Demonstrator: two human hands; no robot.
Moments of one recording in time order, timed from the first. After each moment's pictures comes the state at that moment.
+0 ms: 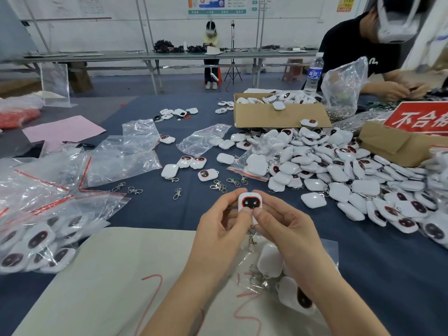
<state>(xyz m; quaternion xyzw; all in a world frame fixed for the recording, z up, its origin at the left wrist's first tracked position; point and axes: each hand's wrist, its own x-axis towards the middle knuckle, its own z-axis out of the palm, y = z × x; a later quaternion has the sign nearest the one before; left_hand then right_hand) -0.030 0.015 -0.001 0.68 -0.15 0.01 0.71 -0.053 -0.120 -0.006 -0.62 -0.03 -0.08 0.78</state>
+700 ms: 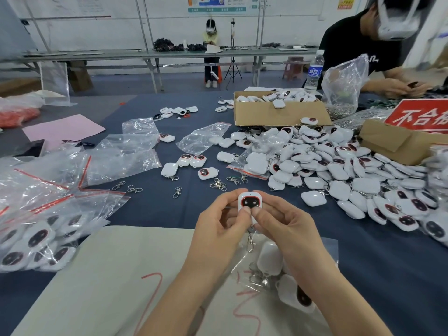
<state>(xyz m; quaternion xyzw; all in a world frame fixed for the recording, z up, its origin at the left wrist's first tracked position) -0.029 0.017 -0.002 0.69 -0.16 0.02 0.70 -0.052 -0.123 -0.008 -0.64 -0.02 -0.07 0.77</state>
